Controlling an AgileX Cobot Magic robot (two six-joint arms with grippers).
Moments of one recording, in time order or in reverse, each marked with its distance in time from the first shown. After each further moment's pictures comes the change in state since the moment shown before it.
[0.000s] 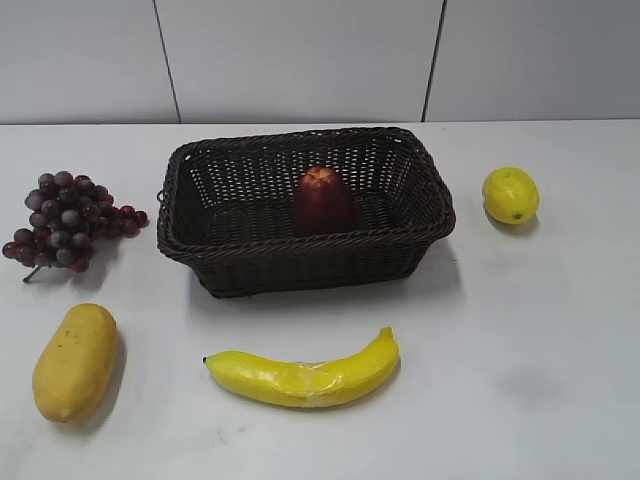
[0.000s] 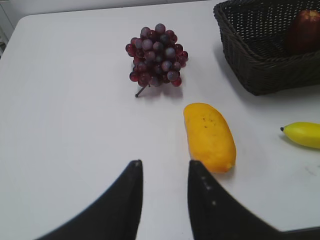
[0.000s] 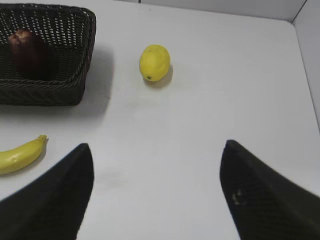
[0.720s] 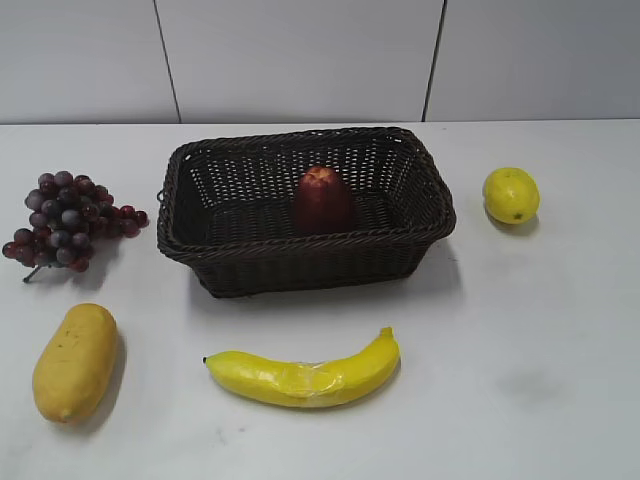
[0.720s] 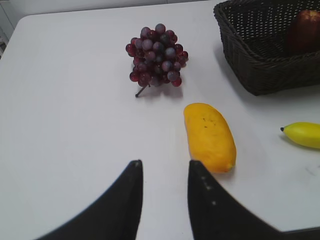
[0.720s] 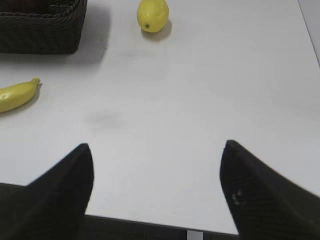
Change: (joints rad) left arm 0.000 0.000 0.000 0.000 0.000 -0.001; right arm 0.000 -0.432 0.240 0.005 0.187 -0.023
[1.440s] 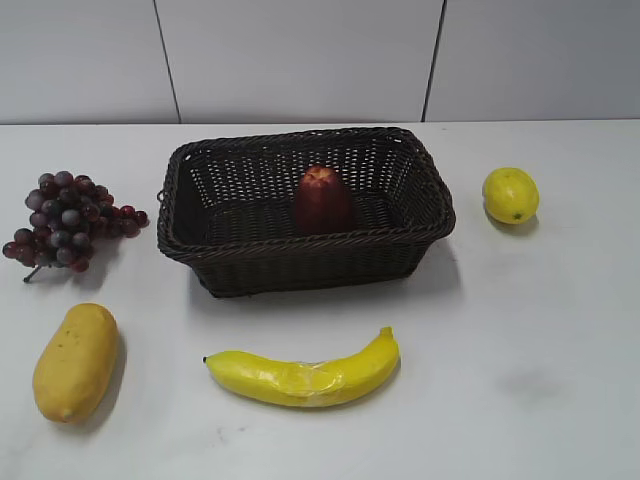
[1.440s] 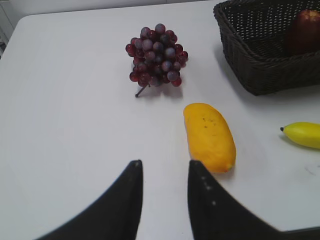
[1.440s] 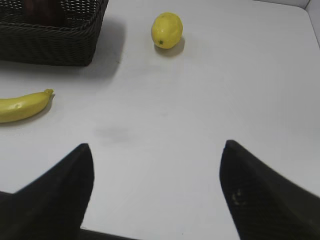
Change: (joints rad) left arm 0.000 0.000 0.000 0.000 0.000 0.000; right arm 0.000 0.000 0.033 0.046 -0.080 -0.044
